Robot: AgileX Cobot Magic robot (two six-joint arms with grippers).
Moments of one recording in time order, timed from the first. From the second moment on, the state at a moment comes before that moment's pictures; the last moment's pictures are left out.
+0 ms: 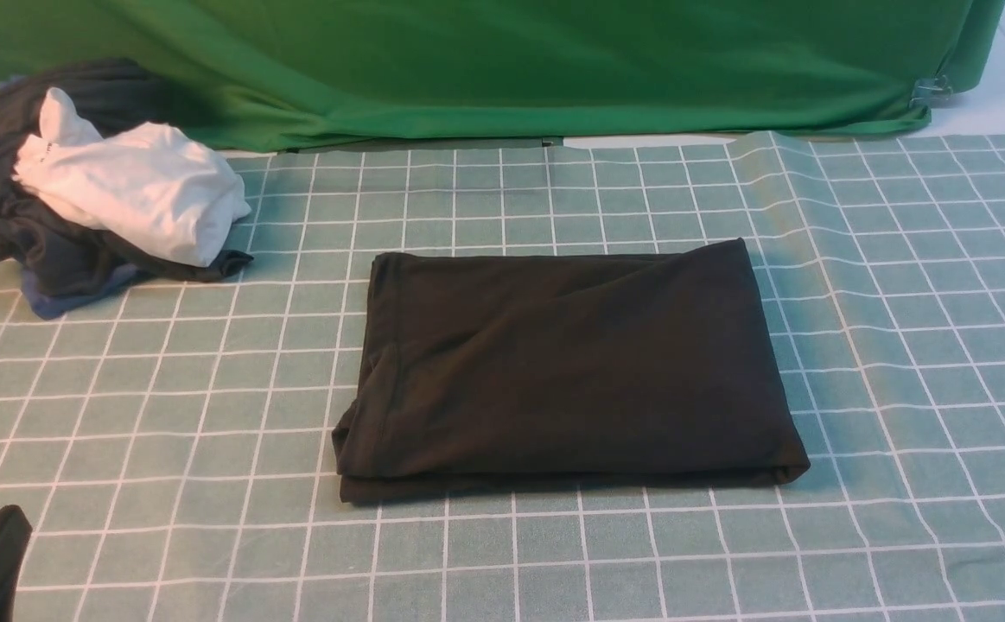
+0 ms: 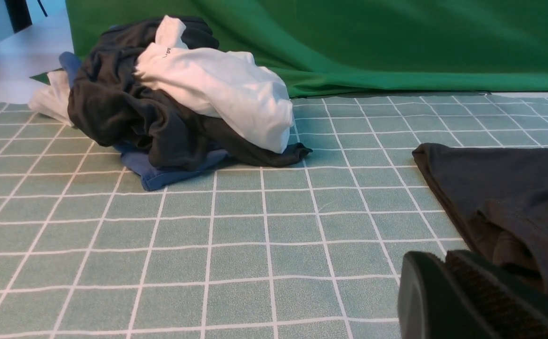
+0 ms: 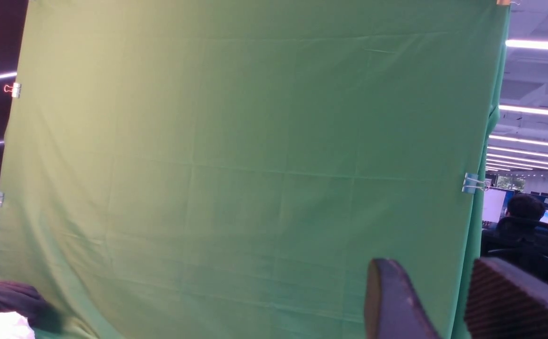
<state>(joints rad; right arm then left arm) 0.33 -0.01 -0.75 0.03 0.48 -0.15 0.05 0.00 0.00 -0.14 0.23 0.13</state>
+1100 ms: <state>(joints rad) 0.04 0.00 -0.07 0.05 0.22 -0.15 0.05 0.00 0.00 -0.14 0.23 0.13</state>
